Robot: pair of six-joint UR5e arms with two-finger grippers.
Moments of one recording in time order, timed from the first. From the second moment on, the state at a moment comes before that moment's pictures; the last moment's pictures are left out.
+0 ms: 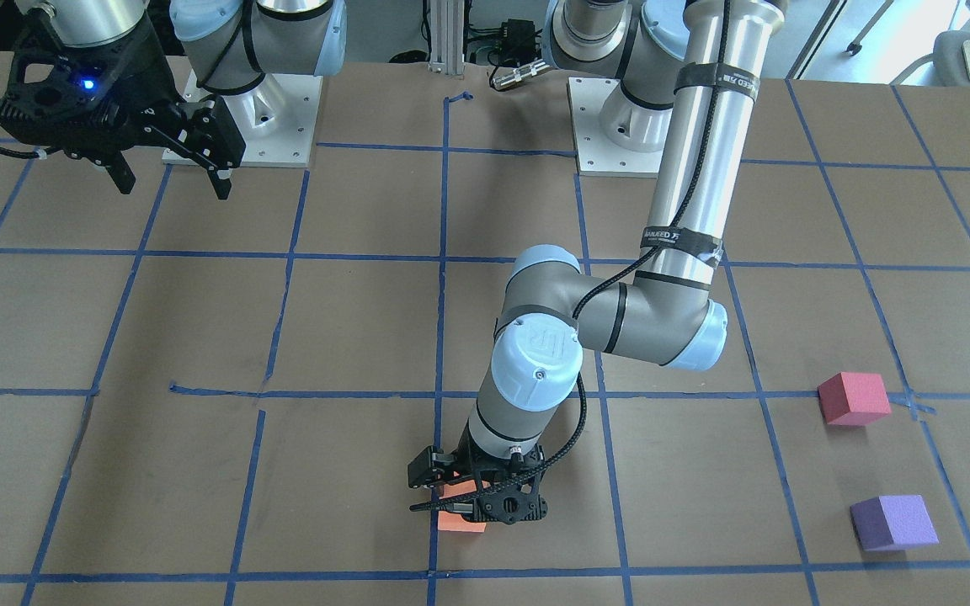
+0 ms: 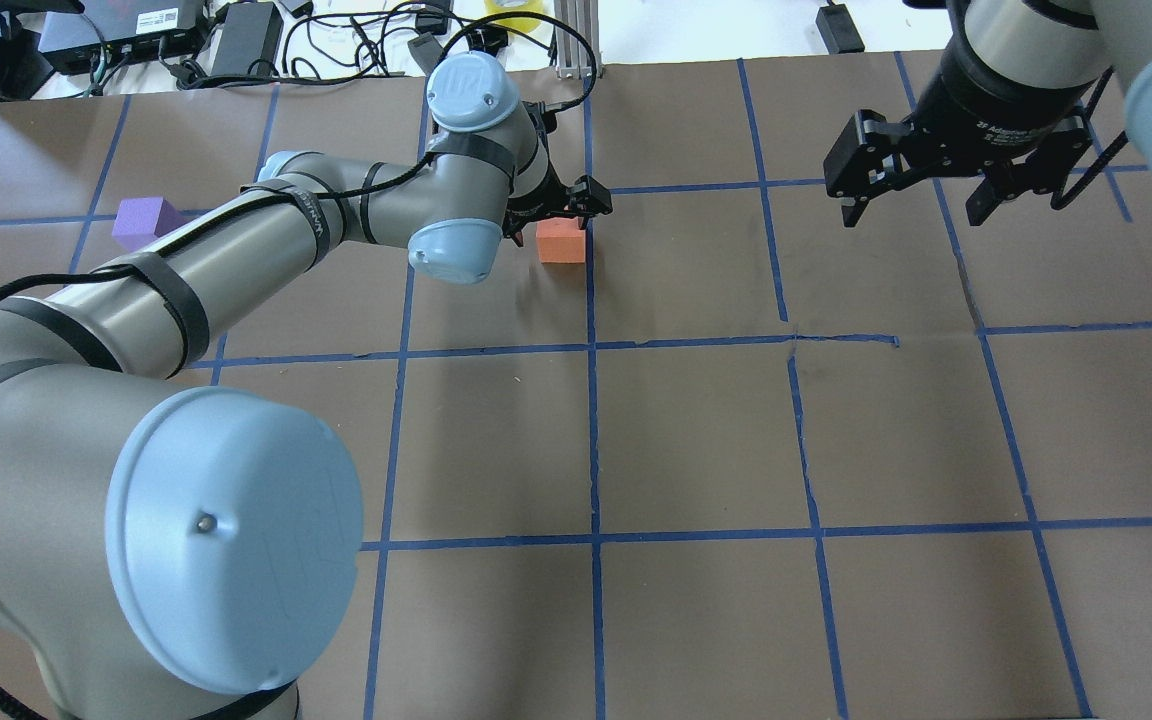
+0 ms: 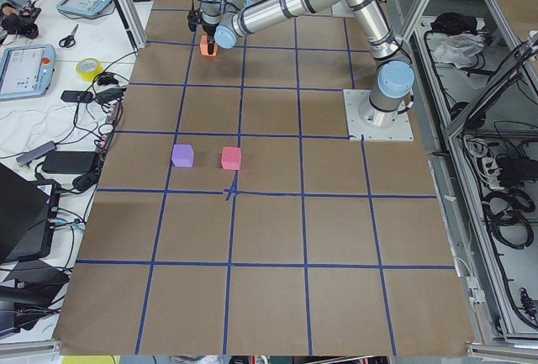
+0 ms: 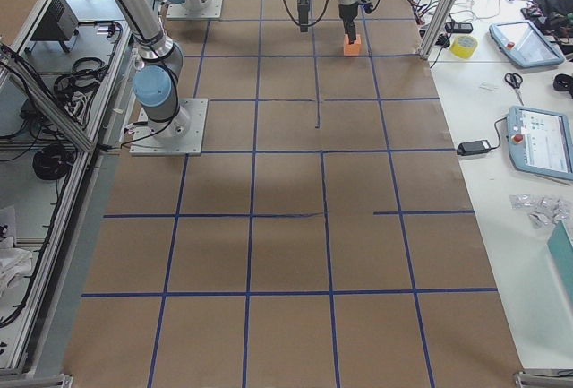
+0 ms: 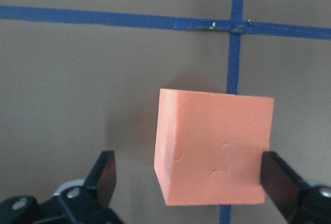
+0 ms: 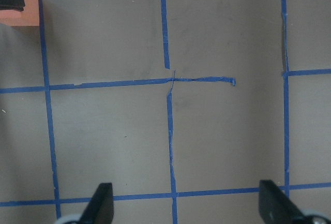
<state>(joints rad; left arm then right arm) -1.80 -2.28 -1.45 -0.76 1.45 -0.33 1.55 -1.65 1.61 -1.61 -1.58 0.03</state>
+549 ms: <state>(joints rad) -1.80 -2.28 -1.38 -0.79 1.44 -0.32 1.55 -1.65 1.61 -1.61 -1.59 0.03</state>
